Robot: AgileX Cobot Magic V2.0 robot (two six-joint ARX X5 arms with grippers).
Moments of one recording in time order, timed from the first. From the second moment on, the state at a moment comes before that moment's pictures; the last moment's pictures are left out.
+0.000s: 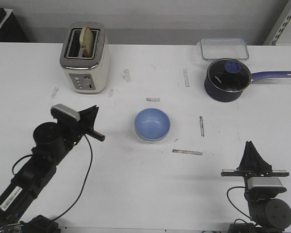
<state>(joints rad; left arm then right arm) -0.36 0.94 0.81 0.09 0.05 0.01 0.05 0.16 0.31 0.01 0.03 0.01</state>
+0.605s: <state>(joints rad) -0.07 0.31 0.39 0.02 0.05 0.01 0.05 0.16 0.31 0.01 0.03 0.01</state>
